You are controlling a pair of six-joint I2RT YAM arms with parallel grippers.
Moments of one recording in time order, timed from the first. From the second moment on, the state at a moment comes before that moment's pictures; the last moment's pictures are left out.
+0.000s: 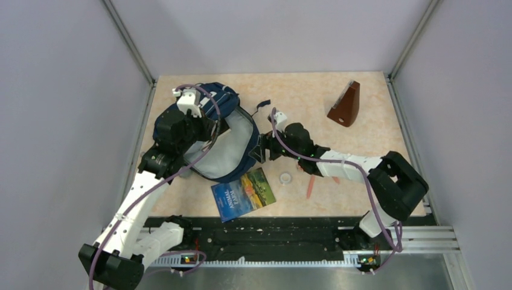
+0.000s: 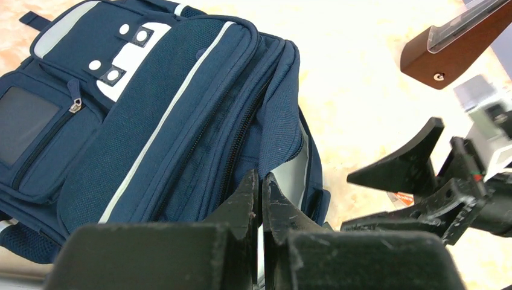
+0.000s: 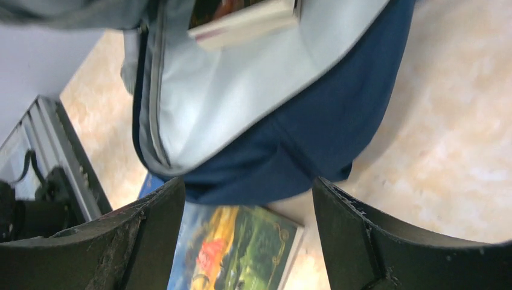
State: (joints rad) left arm -0.32 0.94 0.97 -0.32 0.03 -0.23; right arm 0.78 1.58 0.88 0.38 -0.18 0.39
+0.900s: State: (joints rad) left arm -0.32 0.94 0.97 -0.32 0.02 -0.23; right arm 0.71 1.78 0.81 0.38 -0.49 0.41
